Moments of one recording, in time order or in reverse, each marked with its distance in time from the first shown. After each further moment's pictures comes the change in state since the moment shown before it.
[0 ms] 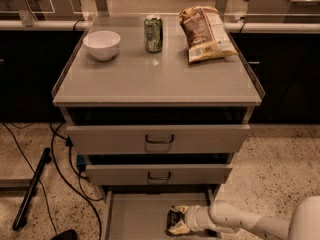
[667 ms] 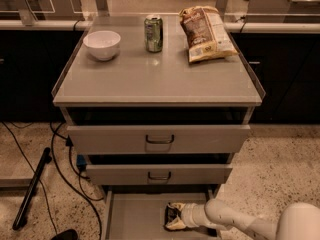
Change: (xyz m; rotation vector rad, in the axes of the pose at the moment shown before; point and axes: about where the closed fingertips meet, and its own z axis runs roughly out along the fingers) arm 0.015 -0.022 0.042 0.018 -0.047 -0.043
